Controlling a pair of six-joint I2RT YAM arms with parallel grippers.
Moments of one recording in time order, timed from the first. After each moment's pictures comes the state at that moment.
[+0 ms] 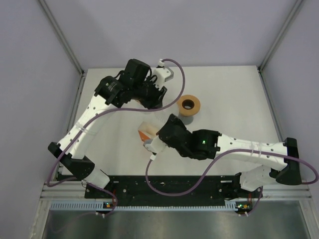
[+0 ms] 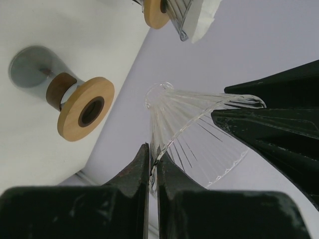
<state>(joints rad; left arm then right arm) -0.67 1.55 1.93 -1.13 0.22 0.16 1.33 1.37 1.30 -0.61 0.75 -1.37</state>
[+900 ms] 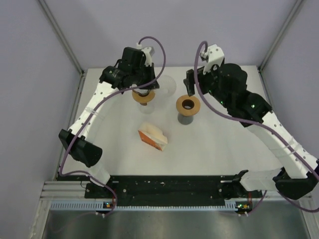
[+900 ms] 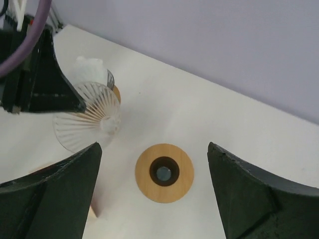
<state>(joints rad) -0.48 1.69 1.95 -0.93 0.18 -0.32 0.80 1.22 1.54 -0.51 0.28 -0.11</state>
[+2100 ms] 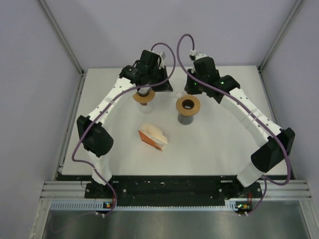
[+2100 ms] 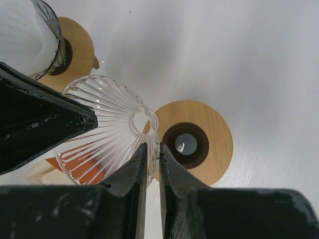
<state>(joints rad) -0.53 1.89 2.00 -0.84 0.26 -0.56 0.57 1.60 1.69 -0.72 0.14 0.34</state>
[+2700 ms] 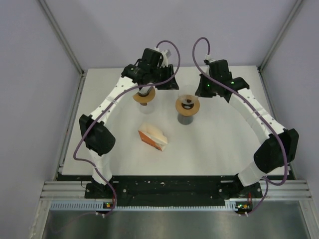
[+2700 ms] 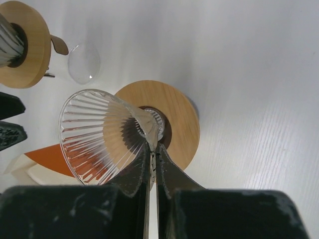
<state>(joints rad) -0.54 1.92 2.05 -0.81 0.32 -0.48 0.40 1.57 1.54 -0.70 -0.05 0.36</state>
